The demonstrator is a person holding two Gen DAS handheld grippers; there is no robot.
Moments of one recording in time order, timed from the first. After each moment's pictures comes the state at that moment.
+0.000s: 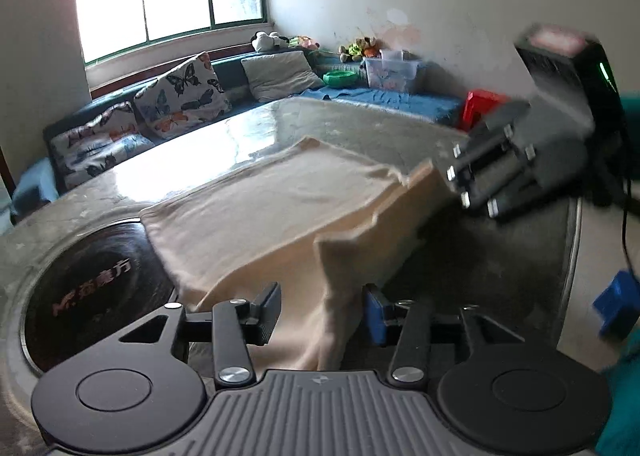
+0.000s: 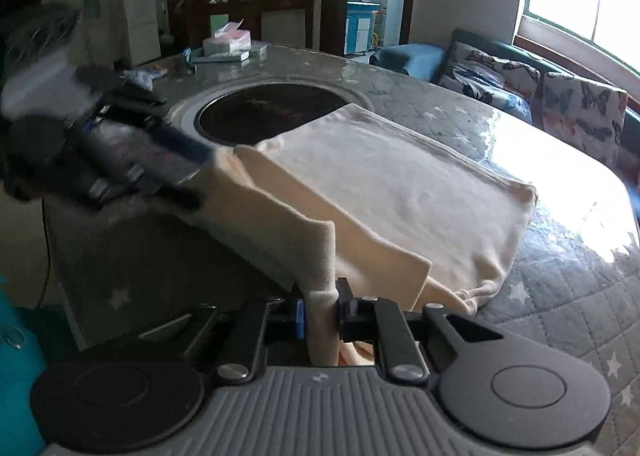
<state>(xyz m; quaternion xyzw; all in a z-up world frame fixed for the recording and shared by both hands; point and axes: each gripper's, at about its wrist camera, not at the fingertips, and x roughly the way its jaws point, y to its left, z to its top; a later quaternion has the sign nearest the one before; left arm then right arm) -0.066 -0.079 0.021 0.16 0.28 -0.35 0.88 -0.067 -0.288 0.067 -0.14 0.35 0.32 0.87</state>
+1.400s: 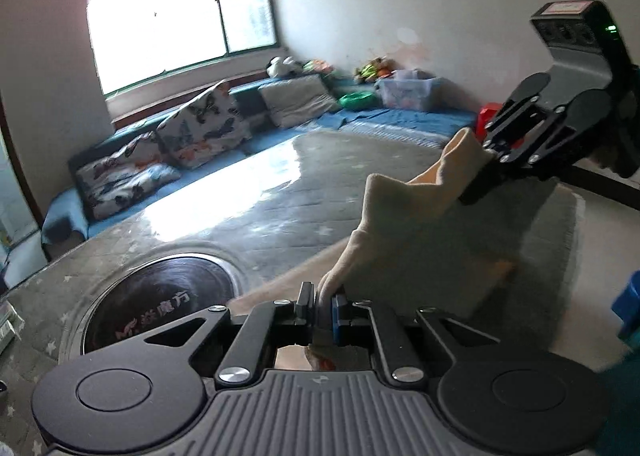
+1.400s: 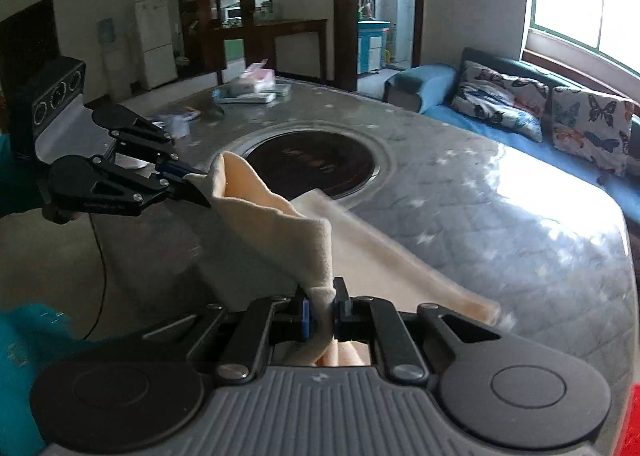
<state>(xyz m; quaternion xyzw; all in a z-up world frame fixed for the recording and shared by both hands) -0.054 -0.050 0.064 0.16 0.25 -0.32 0.90 -0.078 -0.283 0.143 -0.12 0.34 0.34 0.87</state>
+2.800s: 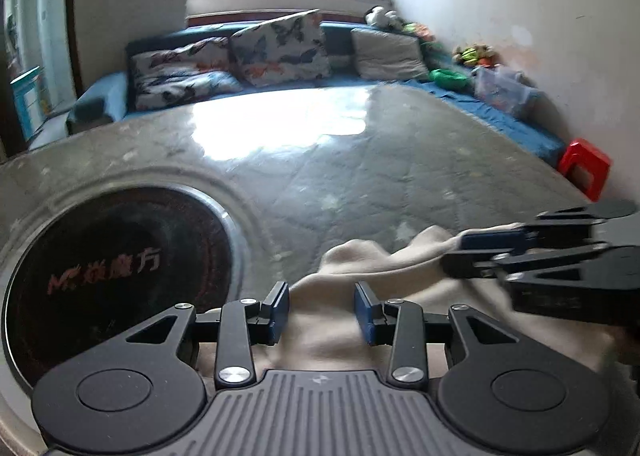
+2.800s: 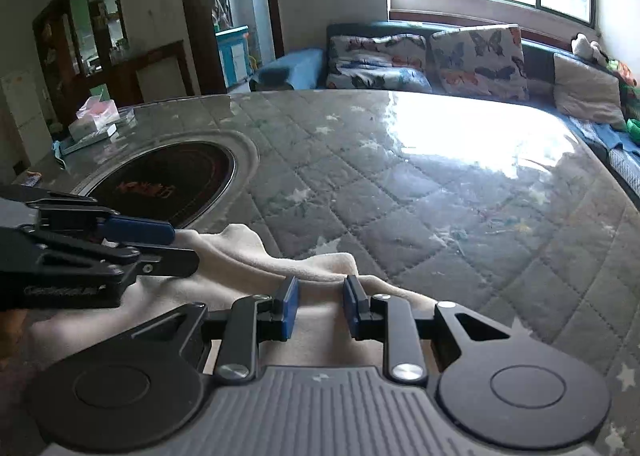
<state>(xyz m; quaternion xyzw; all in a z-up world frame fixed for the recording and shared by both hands) 0.057 -0.091 0.006 0.04 0.35 -0.20 0.91 0.026 -0.260 0.034 -0.01 0.35 0.16 0.92</state>
